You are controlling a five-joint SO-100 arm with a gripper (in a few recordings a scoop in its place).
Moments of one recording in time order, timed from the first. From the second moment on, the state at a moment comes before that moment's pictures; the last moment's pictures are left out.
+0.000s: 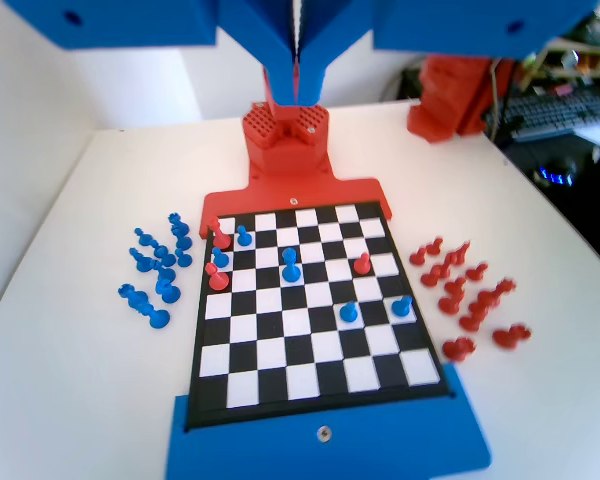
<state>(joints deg) 0.8 132.5 101.2 93.0 -82.8</state>
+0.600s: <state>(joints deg) 0.4 106.2 103.0 76.9 -69.8</state>
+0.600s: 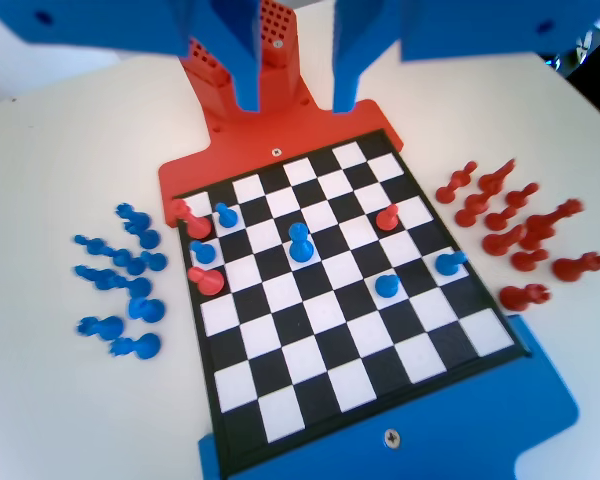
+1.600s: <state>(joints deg) -1.1 79.7 104.7 61.2 -69.9</state>
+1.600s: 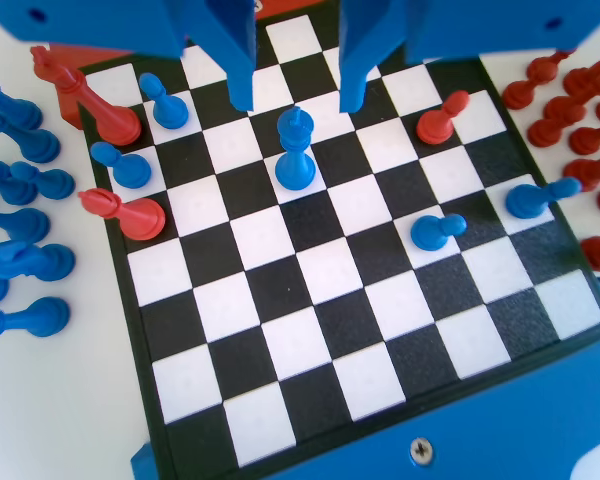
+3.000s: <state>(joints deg) -1.2 70.7 103.1 57.2 -71.8</state>
